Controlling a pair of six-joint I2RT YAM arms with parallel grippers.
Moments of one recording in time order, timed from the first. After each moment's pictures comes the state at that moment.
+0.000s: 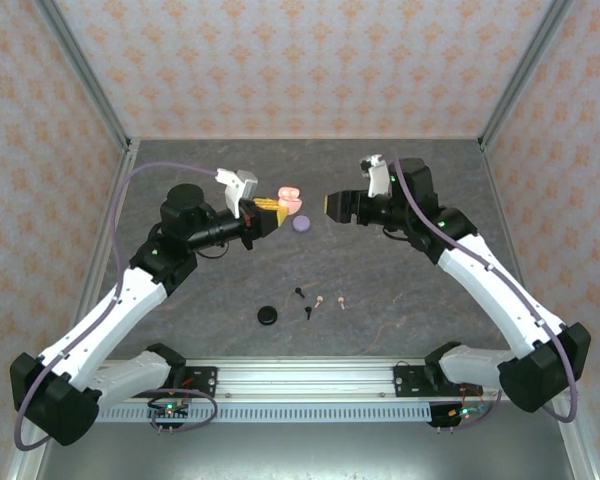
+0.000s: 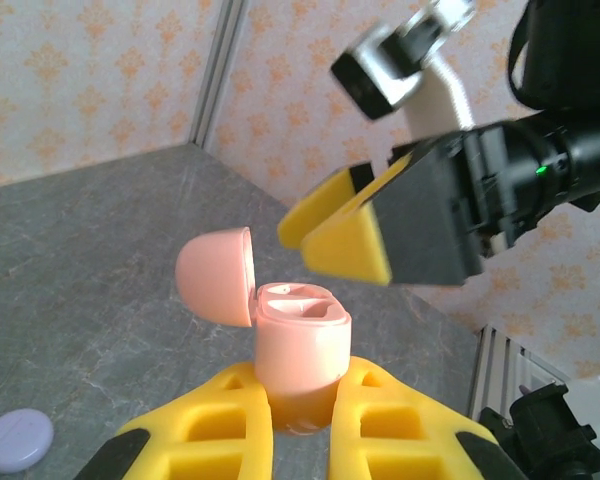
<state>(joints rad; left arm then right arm) -0.44 1.03 0.92 -0.06 0.58 -0.28 0.49 1.22 1.19 -0.54 -0.36 0.43</state>
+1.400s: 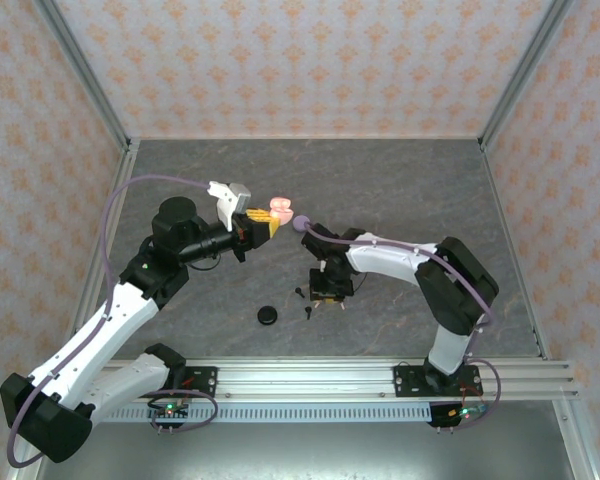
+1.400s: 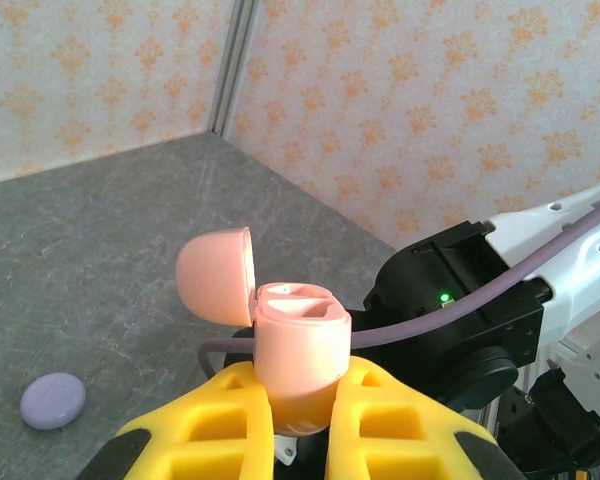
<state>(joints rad) -0.44 0.94 0.86 -0.13 0.55 -0.23 0.80 1.77 1.09 -0.78 -0.24 0.77</state>
